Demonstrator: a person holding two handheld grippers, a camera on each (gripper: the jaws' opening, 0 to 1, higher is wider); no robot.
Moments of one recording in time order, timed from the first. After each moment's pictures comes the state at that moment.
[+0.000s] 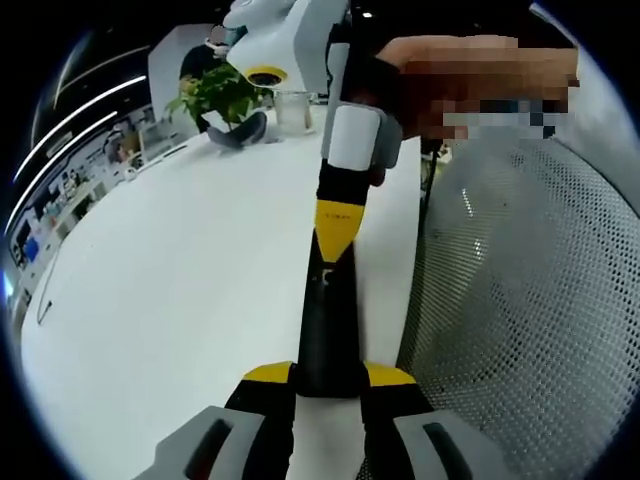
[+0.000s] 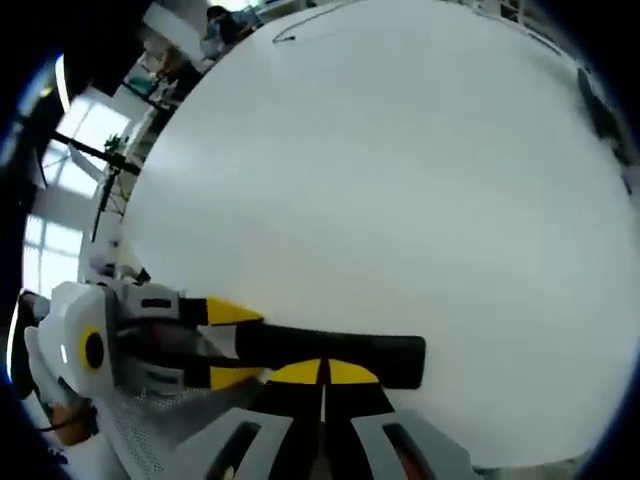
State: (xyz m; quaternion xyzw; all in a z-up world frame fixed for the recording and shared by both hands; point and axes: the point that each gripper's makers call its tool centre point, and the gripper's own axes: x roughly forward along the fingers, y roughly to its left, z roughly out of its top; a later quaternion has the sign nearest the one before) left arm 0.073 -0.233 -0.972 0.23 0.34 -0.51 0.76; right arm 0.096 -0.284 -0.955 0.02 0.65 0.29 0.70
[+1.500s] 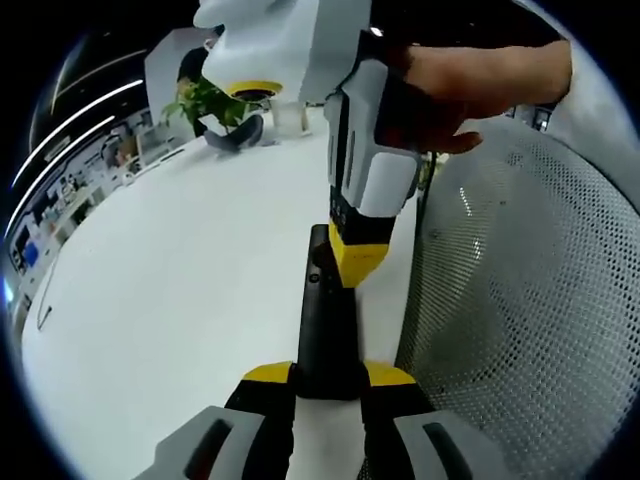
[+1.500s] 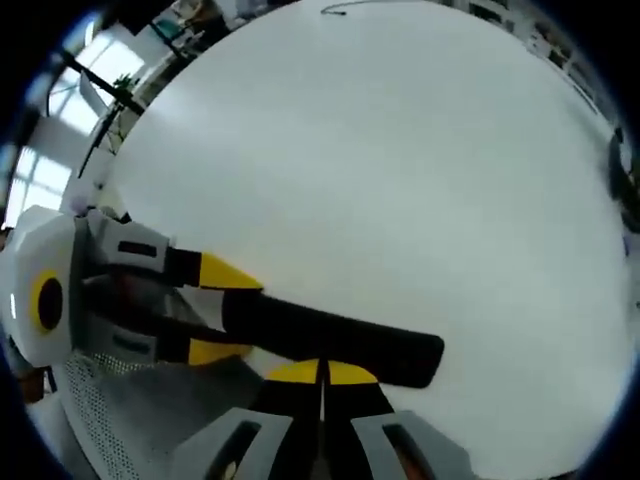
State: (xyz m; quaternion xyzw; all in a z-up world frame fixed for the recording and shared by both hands) left arm 0.074 -0.236 -0.972 0.24 0.33 -0.52 0.75; right arm 0.083 -0.283 -0.972 -0.10 0.64 0.31 0.69
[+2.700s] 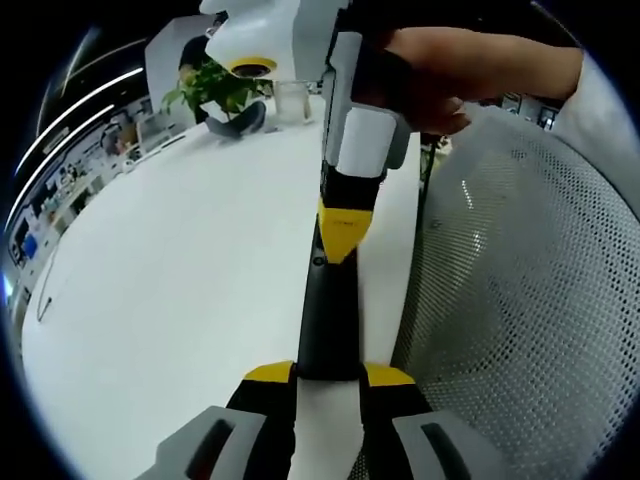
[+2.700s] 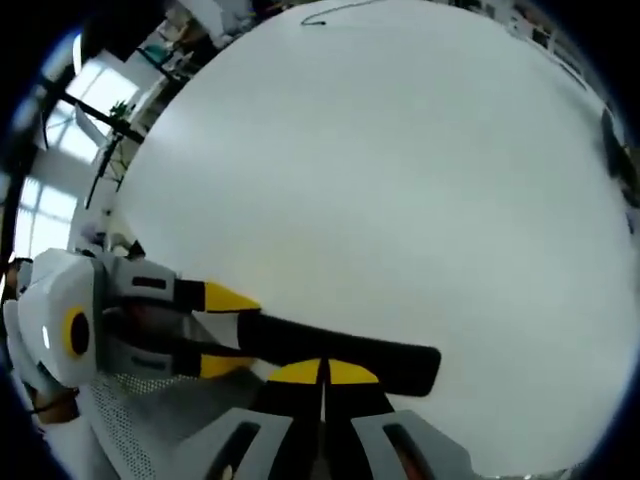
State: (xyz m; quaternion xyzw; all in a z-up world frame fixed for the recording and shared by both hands) left arm 0.072 -0.227 -0.973 0.24 0.36 -0.51 0.75; right arm 0.097 -0.279 -0.955 -0.03 0.64 0.31 0.70
